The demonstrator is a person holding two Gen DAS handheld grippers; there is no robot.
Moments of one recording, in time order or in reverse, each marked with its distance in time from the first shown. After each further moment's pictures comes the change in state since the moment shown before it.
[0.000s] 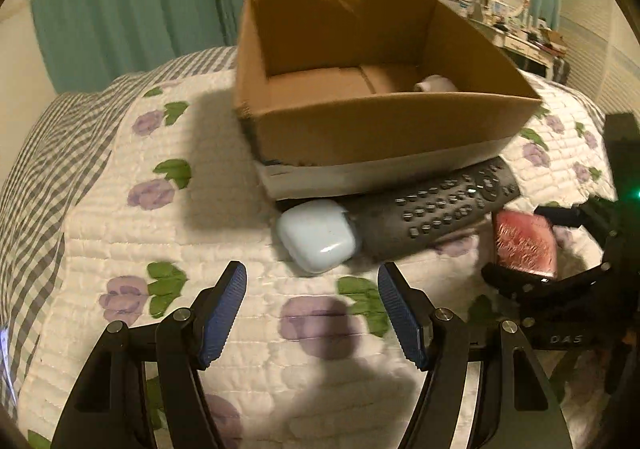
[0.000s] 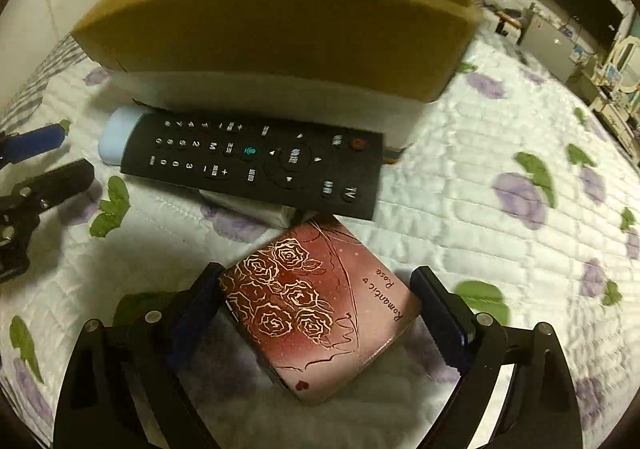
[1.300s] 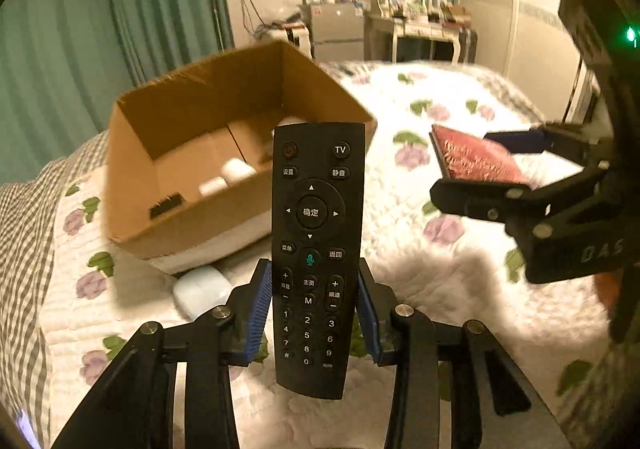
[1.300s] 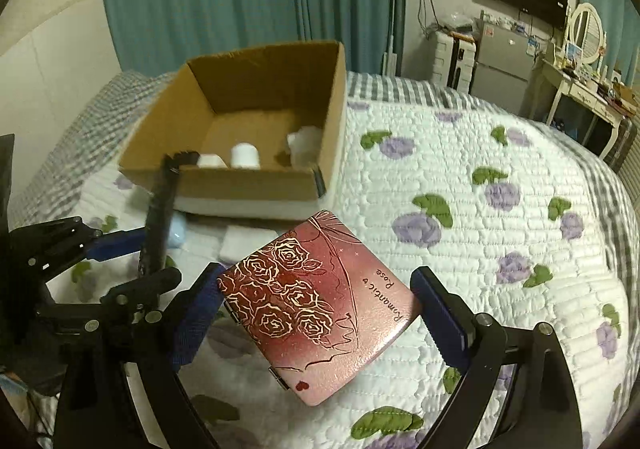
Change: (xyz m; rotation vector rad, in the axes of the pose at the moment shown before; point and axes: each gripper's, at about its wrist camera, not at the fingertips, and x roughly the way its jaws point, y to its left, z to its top) left arm -0.057 -0.058 0.039 0.224 -0.084 -0.223; right arm -0.099 -0.033 0.009 0.163 -0.187 0.026
